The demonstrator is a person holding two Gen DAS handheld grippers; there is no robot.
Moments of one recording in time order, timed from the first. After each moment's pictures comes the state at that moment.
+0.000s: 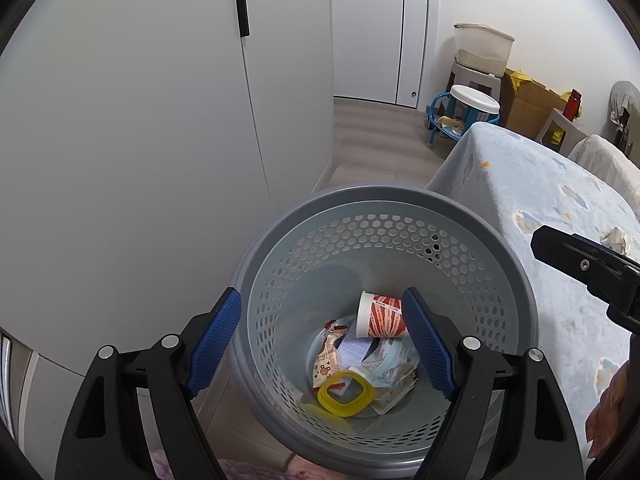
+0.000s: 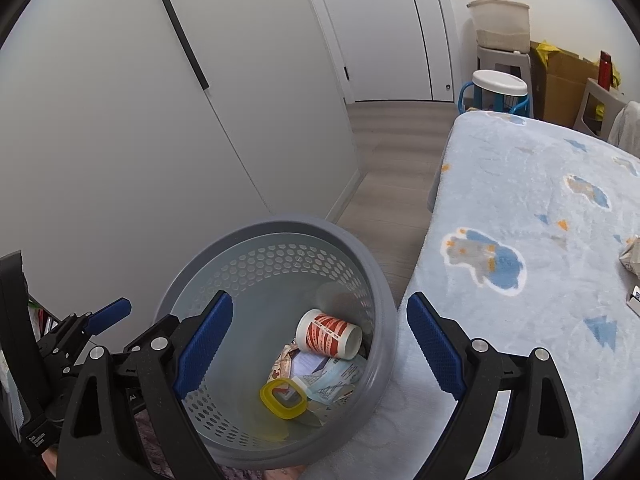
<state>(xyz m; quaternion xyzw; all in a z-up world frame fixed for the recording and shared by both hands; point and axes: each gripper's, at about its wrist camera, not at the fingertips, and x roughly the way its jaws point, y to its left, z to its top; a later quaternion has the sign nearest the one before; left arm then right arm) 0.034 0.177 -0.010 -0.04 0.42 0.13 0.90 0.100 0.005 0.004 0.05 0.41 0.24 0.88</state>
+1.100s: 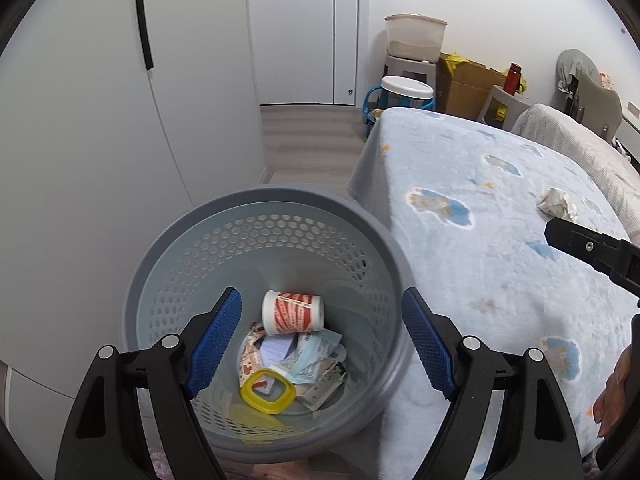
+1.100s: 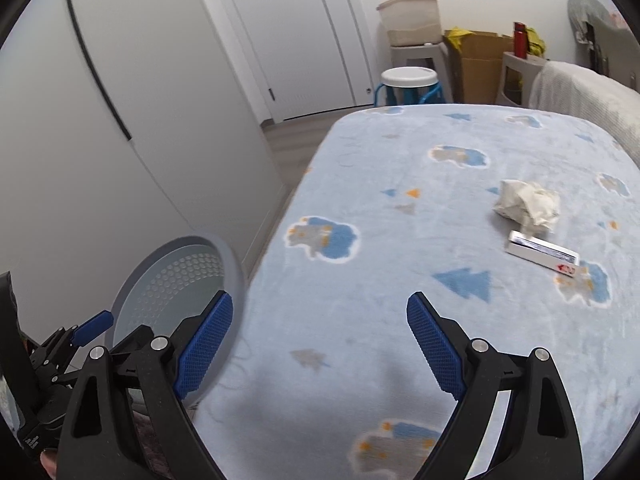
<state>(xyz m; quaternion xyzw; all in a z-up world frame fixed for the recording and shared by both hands) 0.036 0.072 -0.010 0.00 0.41 0.03 0.91 0.076 -0.136 0.005 0.11 0.40 0.12 0.90</state>
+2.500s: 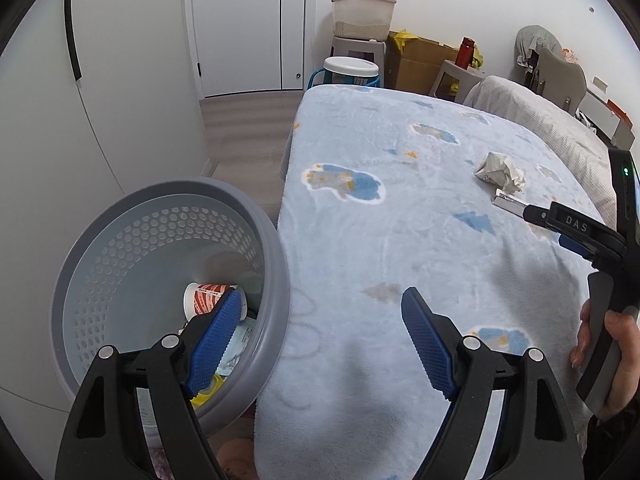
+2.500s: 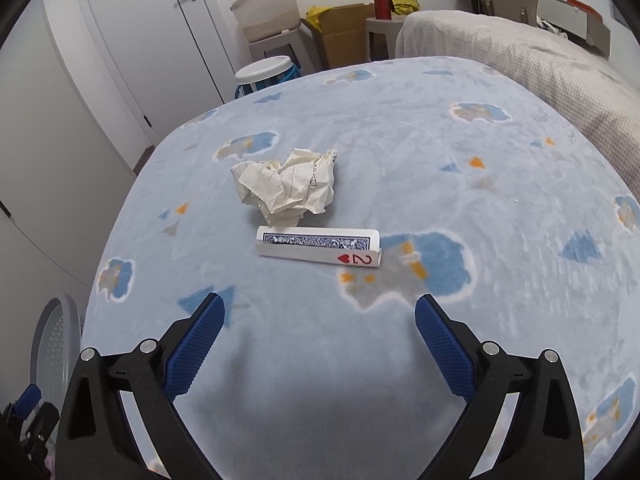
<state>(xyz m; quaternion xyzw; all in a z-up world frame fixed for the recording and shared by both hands) 0.043 0.000 -0.023 0.01 0.44 -0.04 0.90 0.107 -0.281 -0.053 0.16 0.43 -0.07 0.88</state>
